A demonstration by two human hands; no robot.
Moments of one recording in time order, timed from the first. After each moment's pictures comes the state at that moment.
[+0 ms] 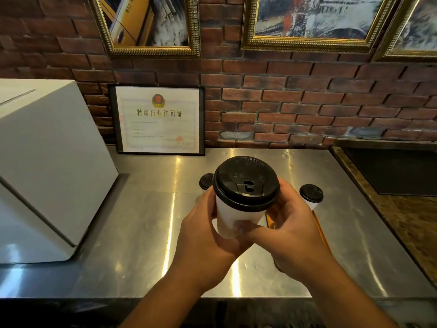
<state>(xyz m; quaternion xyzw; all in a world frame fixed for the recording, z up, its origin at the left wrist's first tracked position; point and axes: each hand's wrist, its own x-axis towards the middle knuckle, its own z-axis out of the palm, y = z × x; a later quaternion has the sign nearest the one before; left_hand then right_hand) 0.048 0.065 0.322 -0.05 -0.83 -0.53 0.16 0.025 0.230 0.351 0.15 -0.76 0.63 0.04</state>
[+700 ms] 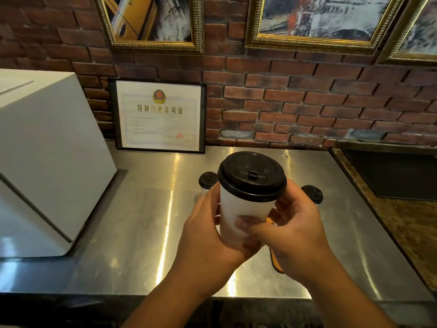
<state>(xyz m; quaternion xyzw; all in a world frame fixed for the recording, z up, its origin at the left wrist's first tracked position) 0.050 0.070 0.326 -0.05 -0.82 -0.55 0.16 0.025 0.227 0.358 0.16 -0.73 0.66 0.06</state>
